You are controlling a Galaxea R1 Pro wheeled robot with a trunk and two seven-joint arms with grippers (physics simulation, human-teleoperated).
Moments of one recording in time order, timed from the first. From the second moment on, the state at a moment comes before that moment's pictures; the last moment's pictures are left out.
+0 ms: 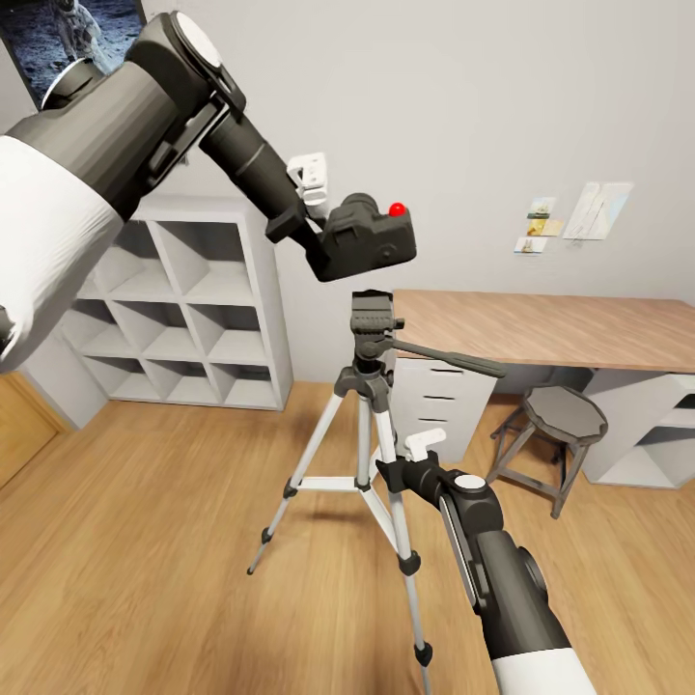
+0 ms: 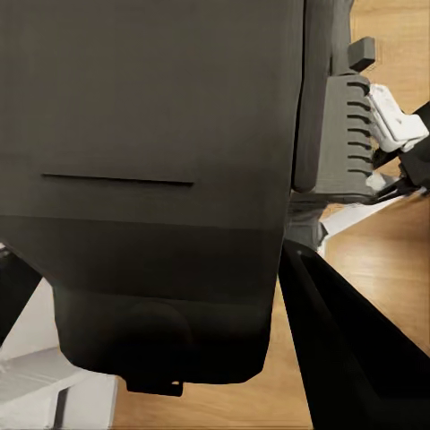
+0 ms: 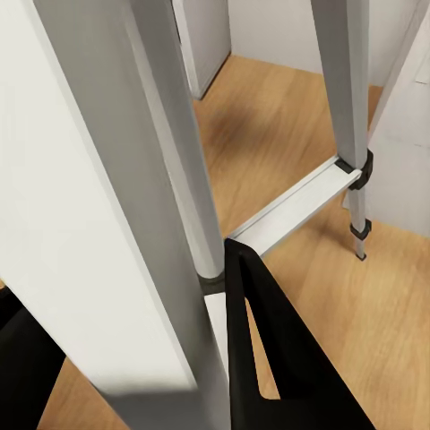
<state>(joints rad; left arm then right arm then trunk) -1.99 0.07 -0.83 -0.72 -0.18 0.57 -1.56 -0.49 0.17 0.05 -1.39 0.26 0.67 0.35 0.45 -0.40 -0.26</state>
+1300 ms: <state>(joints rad) -1.93 0.04 -0.82 -0.63 -0.17 0.60 -1.56 -0.49 0.17 0.05 -1.39 0.24 0.67 0.33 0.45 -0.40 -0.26</state>
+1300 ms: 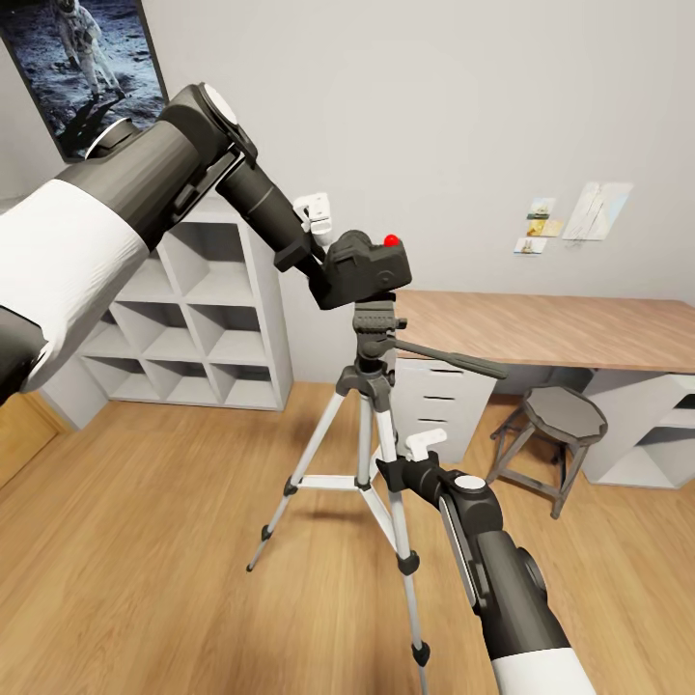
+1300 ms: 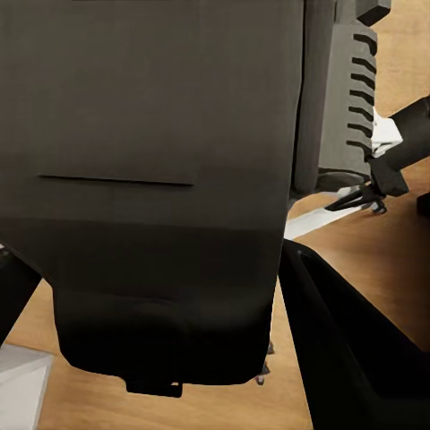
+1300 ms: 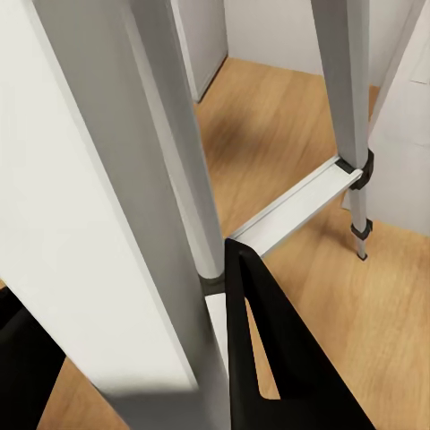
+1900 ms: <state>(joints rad) -1.92 0.11 -0.84 -0.79 -0.02 0.78 -1.56 -0.49 0.17 0.05 -1.39 0.27 0.66 0.35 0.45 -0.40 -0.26</state>
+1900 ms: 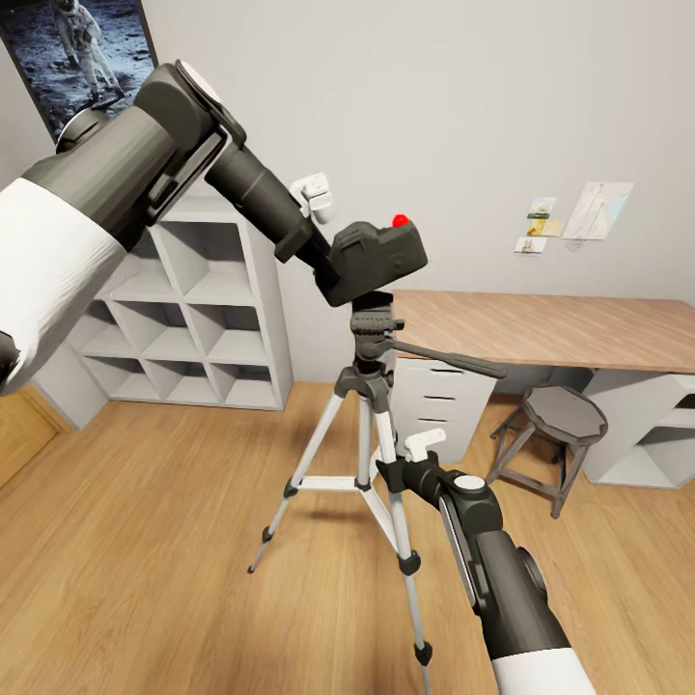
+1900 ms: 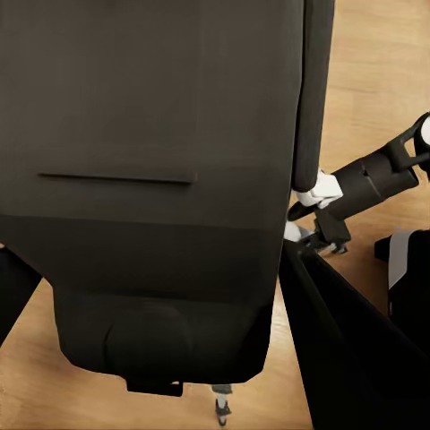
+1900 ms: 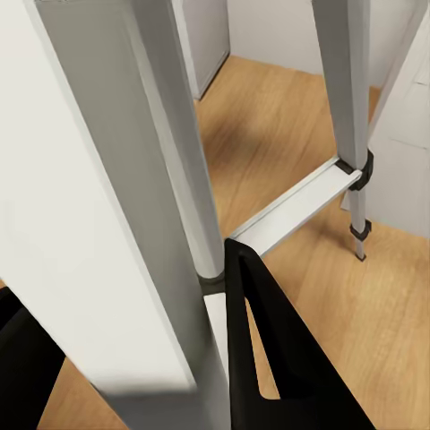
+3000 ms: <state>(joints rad) -1.92 0.11 -0.95 -0.79 -0.02 0.78 -1.55 -0.49 0.17 0.05 -1.38 0.24 0.66 0.33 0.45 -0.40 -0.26</state>
